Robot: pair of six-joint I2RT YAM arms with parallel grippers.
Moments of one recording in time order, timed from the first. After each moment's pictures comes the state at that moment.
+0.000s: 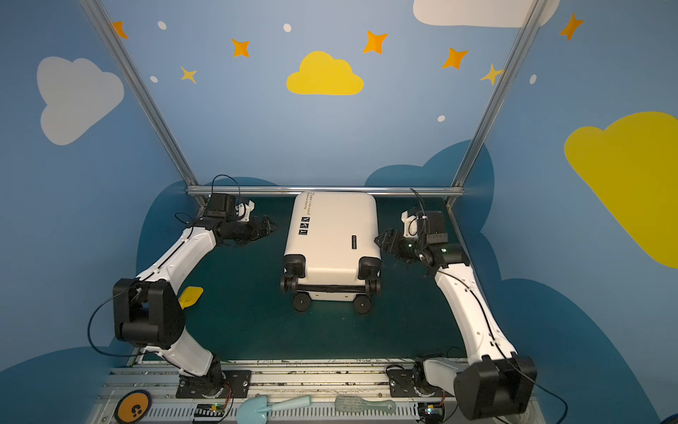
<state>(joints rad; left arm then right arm) -0.07 1.61 1.35 -0.60 0.47 -0.41 0.23 1.15 1.14 -0.76 -0.39 0.48</state>
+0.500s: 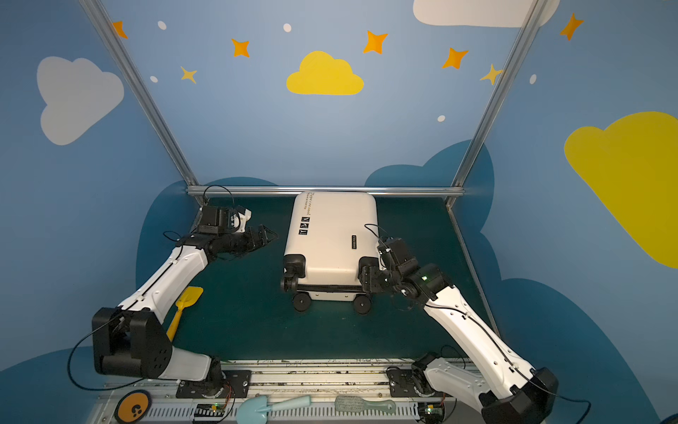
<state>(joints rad) -0.07 1.44 1.15 -0.54 0.53 -0.46 0.63 1.08 1.06 -0.95 0.01 0.50</state>
